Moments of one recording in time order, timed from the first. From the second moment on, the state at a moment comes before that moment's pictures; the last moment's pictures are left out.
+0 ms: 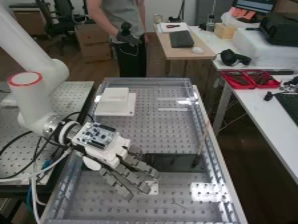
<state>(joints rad) 1.46 -2.05 -2.10 -2.25 -1.28 -0.65</state>
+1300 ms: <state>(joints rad) 1.46 -2.05 -2.10 -2.25 -1.28 -0.64</state>
